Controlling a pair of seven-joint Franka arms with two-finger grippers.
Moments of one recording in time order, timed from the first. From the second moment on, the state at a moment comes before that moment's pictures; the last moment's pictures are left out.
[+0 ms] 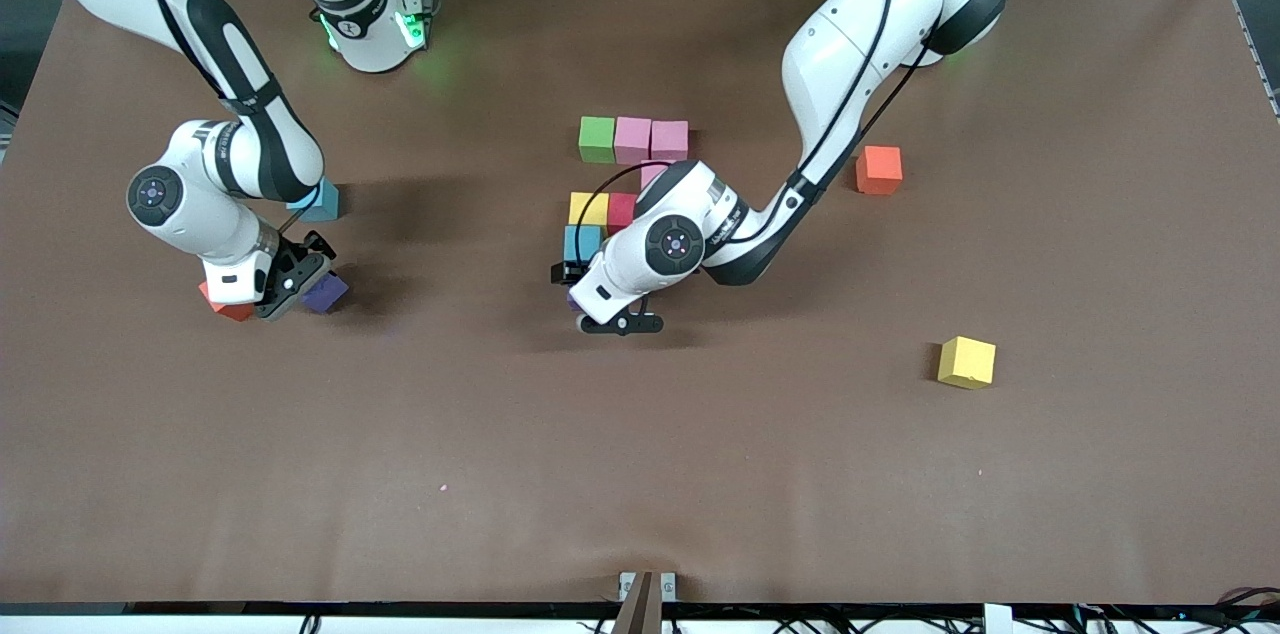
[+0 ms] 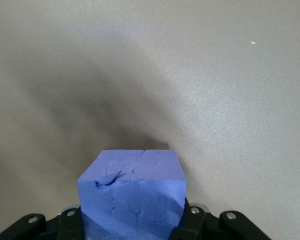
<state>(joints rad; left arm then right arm) -0.54 1.03 -0.39 -1.13 -0.12 2.25 -0.71 -0.04 0.32 -0.02 -2.32 0.07 2.62 -0.95</state>
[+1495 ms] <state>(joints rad) -0.18 0.19 -0.37 -2.00 -0.02 1.95 -0.59 0.18 0.33 -0.01 -2.18 0.08 2.53 -0.65</state>
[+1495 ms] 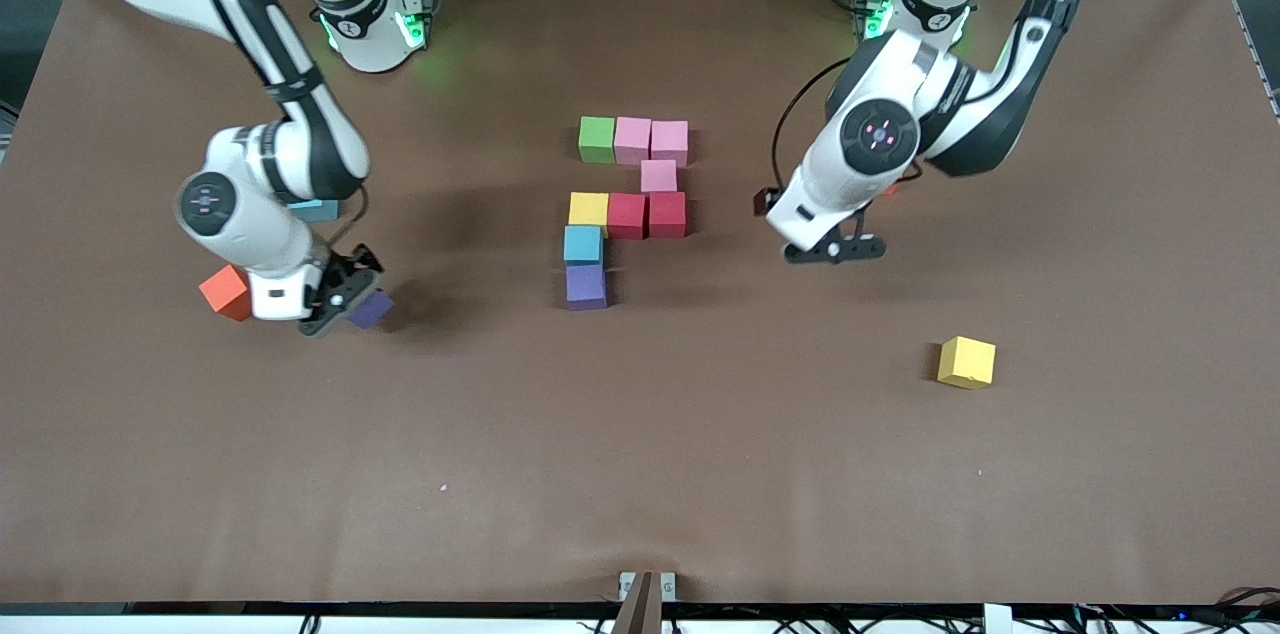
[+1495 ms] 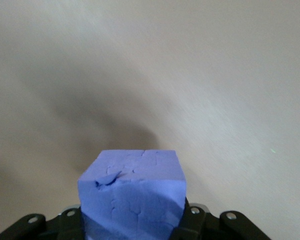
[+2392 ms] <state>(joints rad) -0.15 0.02 -0.37 -2.34 -0.02 2.04 -0.45 0.44 0.53 -0.01 -1.78 0.34 2.48 -0.35</state>
